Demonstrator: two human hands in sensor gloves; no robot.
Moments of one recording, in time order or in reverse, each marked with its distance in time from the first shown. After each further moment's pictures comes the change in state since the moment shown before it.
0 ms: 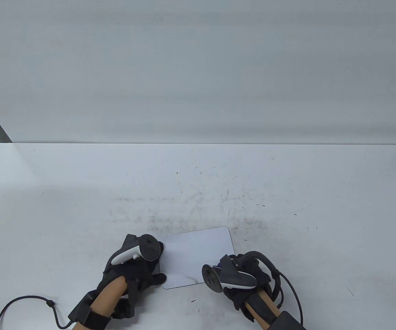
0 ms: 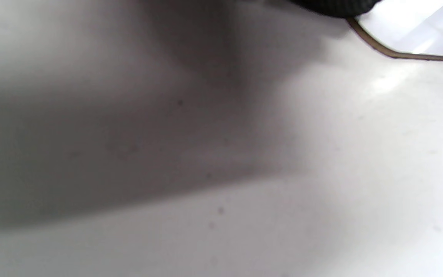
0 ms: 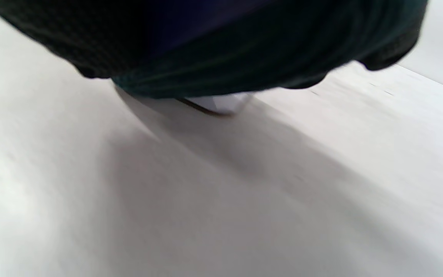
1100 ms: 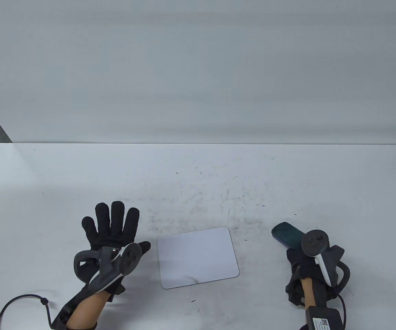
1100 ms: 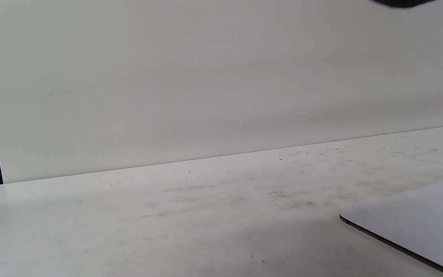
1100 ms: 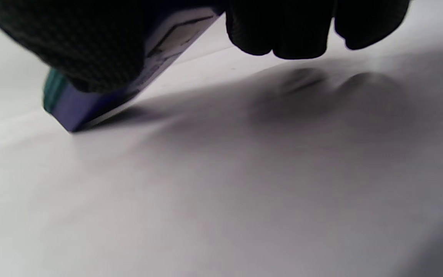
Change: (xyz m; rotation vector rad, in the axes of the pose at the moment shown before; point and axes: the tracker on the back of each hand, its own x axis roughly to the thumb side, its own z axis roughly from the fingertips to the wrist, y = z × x) left_hand 0.013 0.043 0.111 1.066 0.216 -0.399; right_hand -0.188 0.100 0.034 -0.187 0.924 -0.740
